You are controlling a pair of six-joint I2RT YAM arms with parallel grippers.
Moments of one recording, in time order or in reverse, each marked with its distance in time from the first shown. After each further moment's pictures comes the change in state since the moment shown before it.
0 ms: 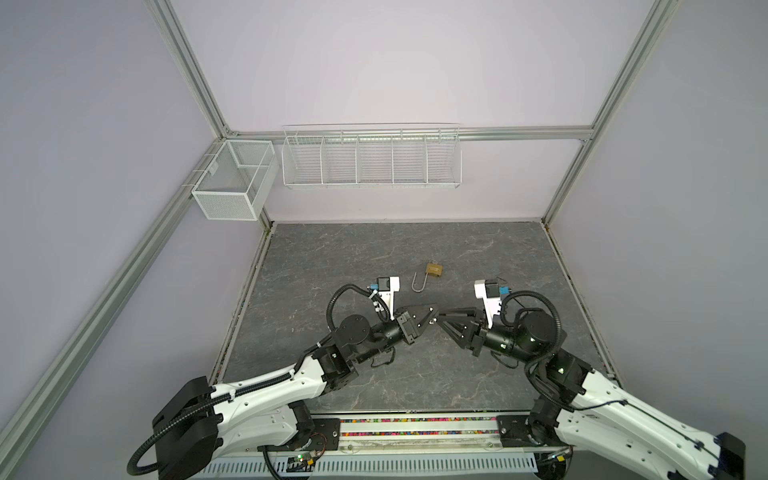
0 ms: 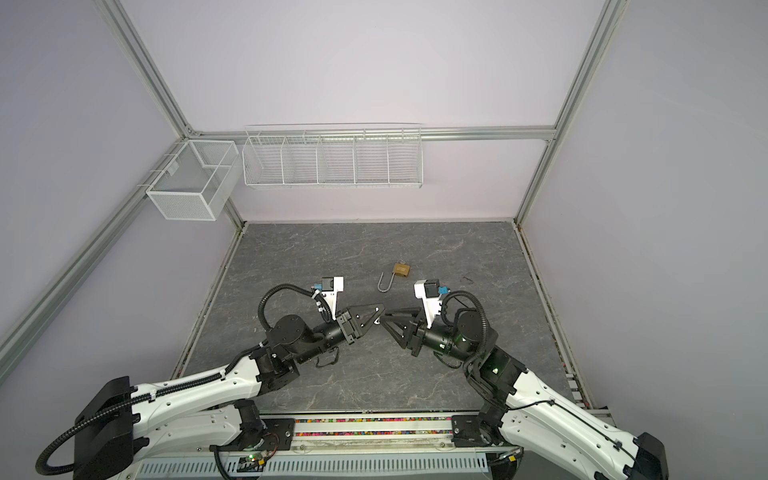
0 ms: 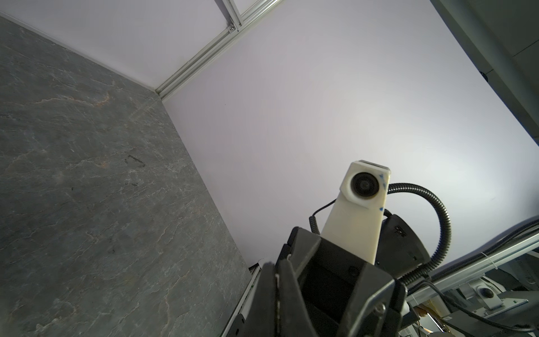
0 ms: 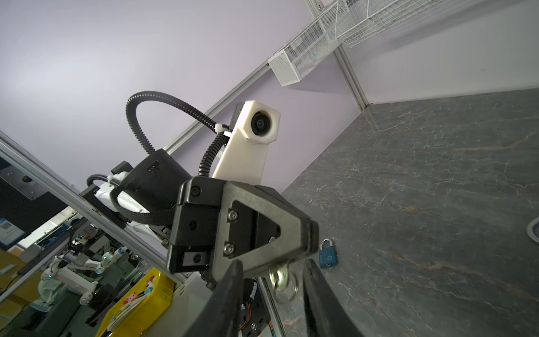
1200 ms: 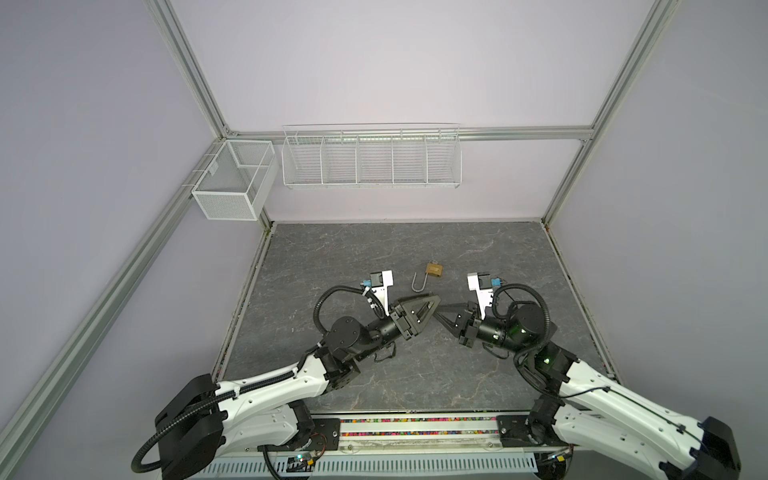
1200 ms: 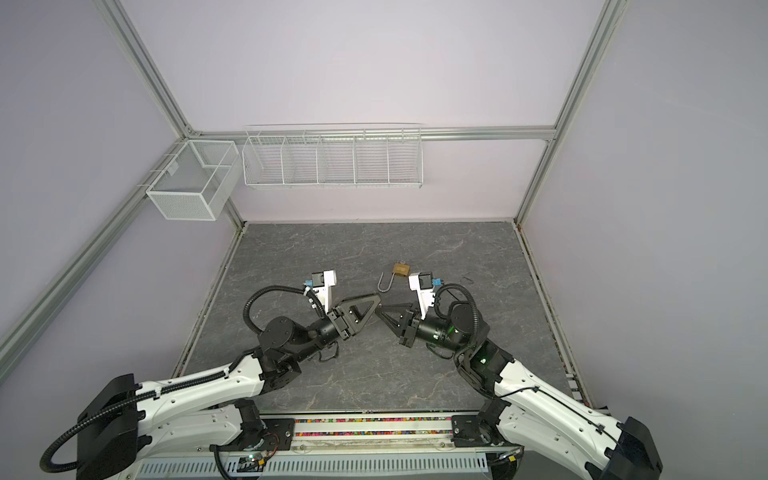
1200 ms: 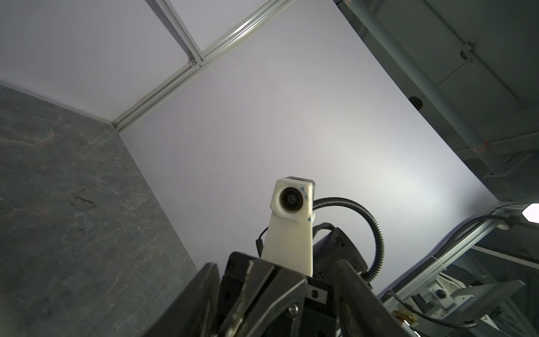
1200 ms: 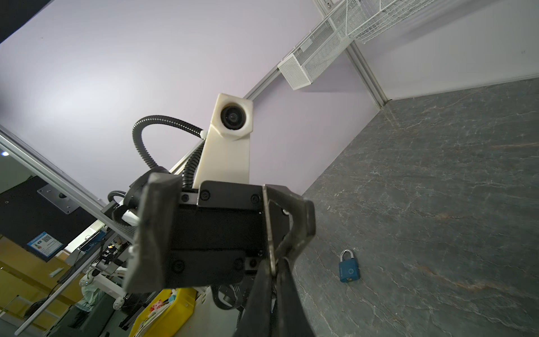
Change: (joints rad) left arm 0.004 -0.002 -0.009 0.173 0.010 -0.001; right arm -0.034 0.102 0.006 0.132 -0.068 0.099
